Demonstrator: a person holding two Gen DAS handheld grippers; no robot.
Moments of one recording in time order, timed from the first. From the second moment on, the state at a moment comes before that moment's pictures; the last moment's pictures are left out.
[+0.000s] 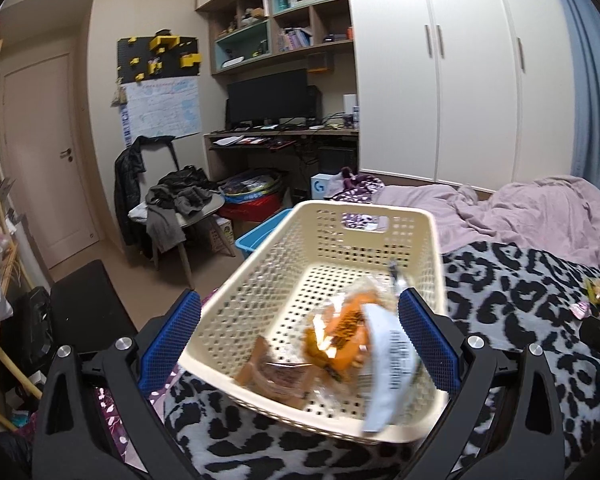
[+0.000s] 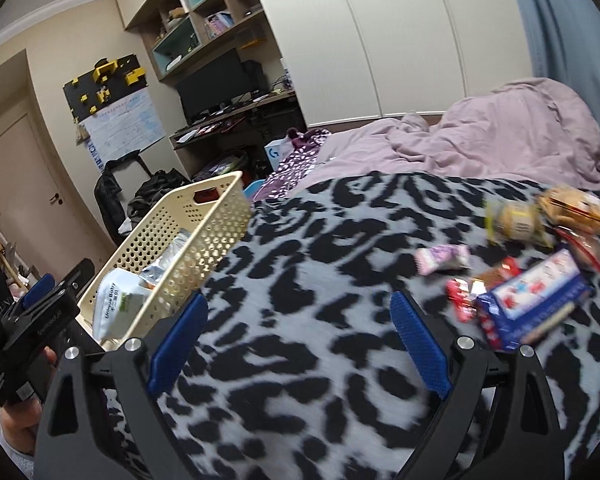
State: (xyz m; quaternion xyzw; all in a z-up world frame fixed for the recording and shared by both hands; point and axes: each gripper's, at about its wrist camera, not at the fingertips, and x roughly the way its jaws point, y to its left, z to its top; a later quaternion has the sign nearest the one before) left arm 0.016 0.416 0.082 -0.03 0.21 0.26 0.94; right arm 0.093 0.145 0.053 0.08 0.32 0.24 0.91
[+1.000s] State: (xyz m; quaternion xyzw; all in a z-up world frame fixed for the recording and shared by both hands) left arm 0.070 0.297 0.052 0.00 0.27 0.10 0.96; right arm 0.120 0.050 0.027 0.02 0.39 0.06 0.92
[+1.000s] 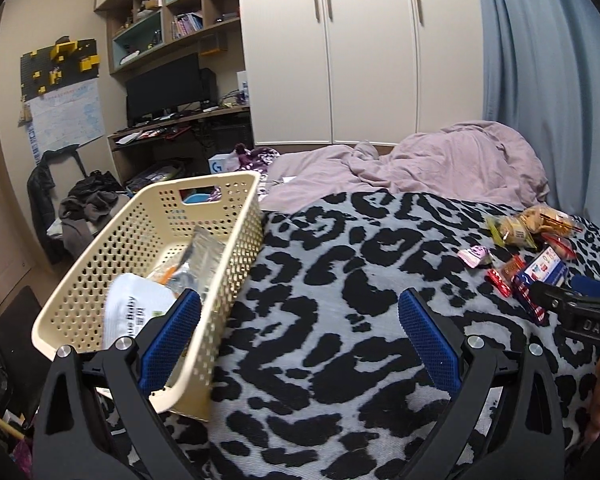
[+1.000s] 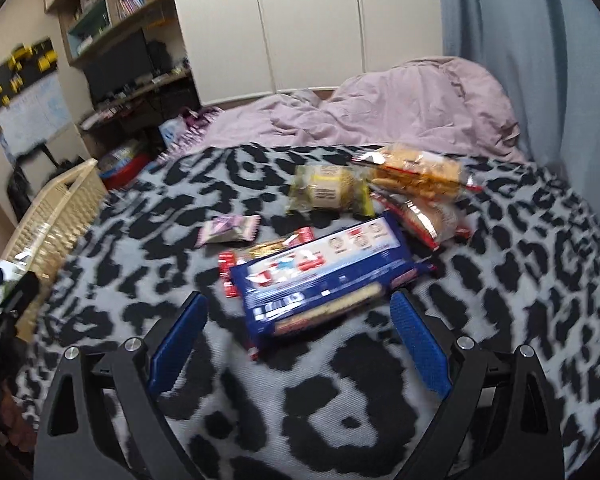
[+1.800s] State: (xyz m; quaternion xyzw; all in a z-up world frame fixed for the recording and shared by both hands) left arm 0.080 0.299 0.049 -0.01 0.27 0.07 0.96; right arm 0.090 -0.024 0.010 0.02 0.43 0.00 0.90
